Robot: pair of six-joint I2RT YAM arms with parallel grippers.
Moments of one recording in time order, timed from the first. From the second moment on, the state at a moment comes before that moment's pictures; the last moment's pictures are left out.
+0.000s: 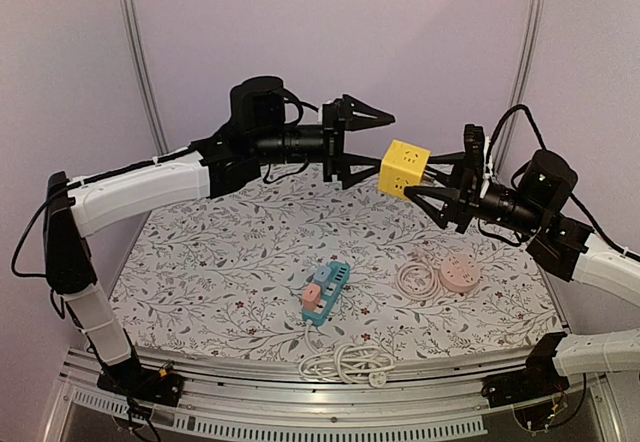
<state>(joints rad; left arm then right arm) -0.89 1.76 1.58 0.19 0.63 -1.47 0.68 0.98 0.75 0.35 -0.50 -0.04</state>
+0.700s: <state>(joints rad) -0.88 1.77 1.58 0.06 0.73 -1.38 0.68 1.00 0.74 0.35 -0.55 -0.10</state>
